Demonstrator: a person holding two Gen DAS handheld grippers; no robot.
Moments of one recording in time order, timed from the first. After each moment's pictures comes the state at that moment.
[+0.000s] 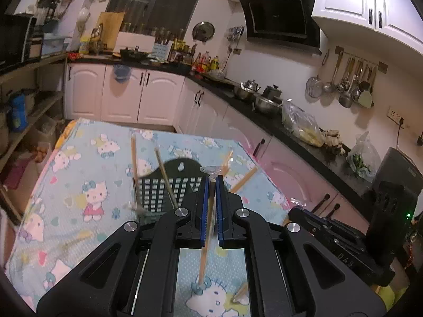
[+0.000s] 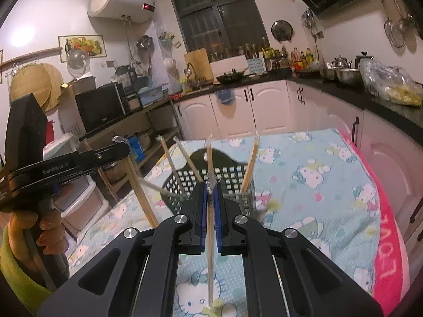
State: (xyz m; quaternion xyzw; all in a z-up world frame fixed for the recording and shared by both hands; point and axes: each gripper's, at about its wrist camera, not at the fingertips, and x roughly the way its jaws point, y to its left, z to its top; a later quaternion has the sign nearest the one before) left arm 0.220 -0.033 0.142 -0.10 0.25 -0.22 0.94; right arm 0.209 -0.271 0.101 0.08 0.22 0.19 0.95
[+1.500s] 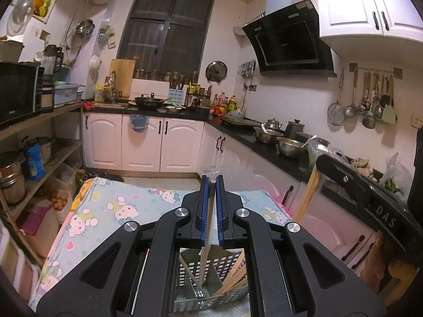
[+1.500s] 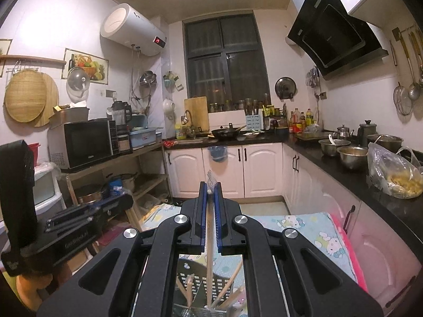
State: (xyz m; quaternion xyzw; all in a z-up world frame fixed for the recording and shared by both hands) left arm 0.282 -0.058 0.185 -0.06 0.14 -0.15 0.98; right arm 0.298 -0.264 0.193 0.03 0.08 0.16 0.98
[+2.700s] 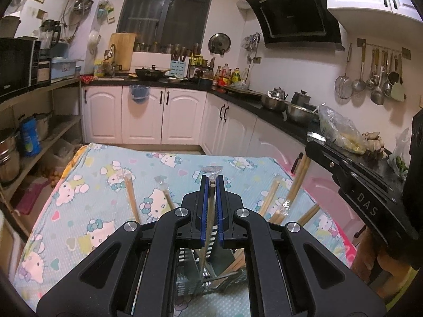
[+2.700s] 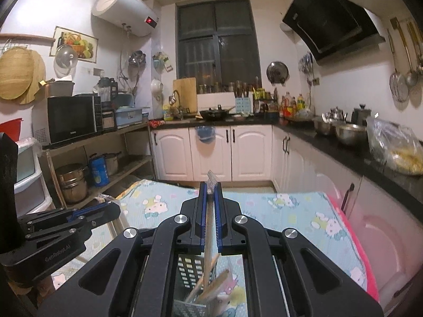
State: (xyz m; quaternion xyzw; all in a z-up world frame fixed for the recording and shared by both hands) left arm 0.305 -0.067 0.115 -0.05 0.21 -0.15 0.97; right arm 0.338 -0.262 0.112 0.01 0.13 0.13 0.98
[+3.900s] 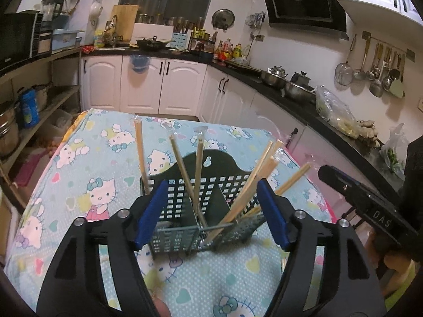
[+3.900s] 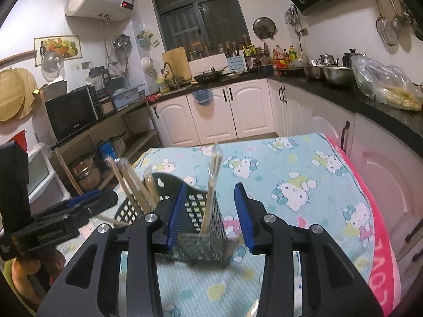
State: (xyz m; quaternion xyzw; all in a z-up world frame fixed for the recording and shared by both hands) left arm 0.277 -0.056 0.103 -0.07 0.28 -0.16 0.94; right arm 0.290 -0.291 0.087 0.08 0.24 0.14 0.96
